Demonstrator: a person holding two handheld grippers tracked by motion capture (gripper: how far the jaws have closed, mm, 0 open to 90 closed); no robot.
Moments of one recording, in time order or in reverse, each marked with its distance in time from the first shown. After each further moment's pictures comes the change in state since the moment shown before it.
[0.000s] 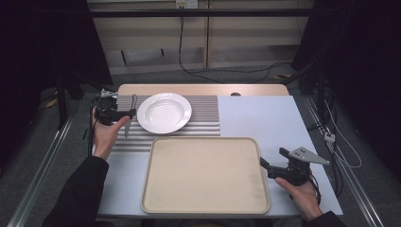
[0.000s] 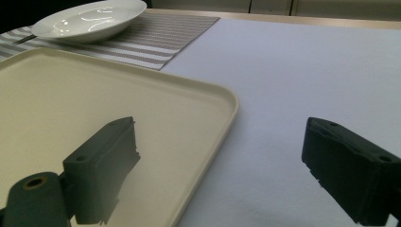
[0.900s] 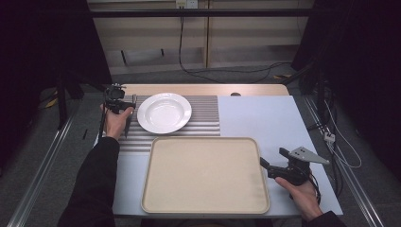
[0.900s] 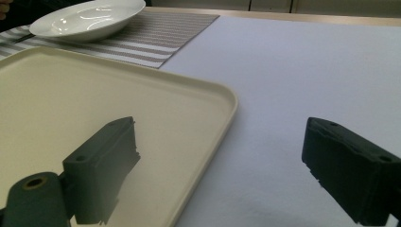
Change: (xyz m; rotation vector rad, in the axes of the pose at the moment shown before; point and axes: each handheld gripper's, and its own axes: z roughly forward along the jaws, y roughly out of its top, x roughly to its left) left arm 0.031 0.012 0.089 0.181 0.086 -0.065; right arm -0.001 0.000 0.001 0.009 -0.002 0.006
